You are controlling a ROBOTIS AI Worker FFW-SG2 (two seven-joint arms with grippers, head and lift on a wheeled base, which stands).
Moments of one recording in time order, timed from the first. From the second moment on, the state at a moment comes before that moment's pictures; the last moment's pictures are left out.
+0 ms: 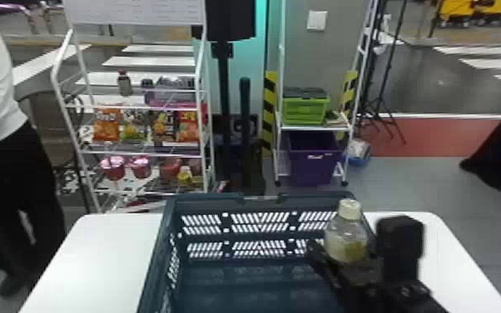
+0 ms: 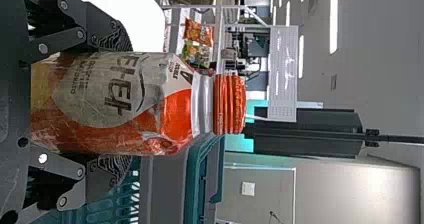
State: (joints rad) left arm 0.77 0.40 -0.29 -1.79 0.15 -0.61 0.47; right arm 0.21 0.00 0.18 -2.24 0.01 0.81 0.05
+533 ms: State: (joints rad) left arm 0.76 0.40 -0.29 -1.77 0.16 -0.61 0.46; right arm -0.08 0.00 0.30 -2.07 -0.15 1.23 -0.08
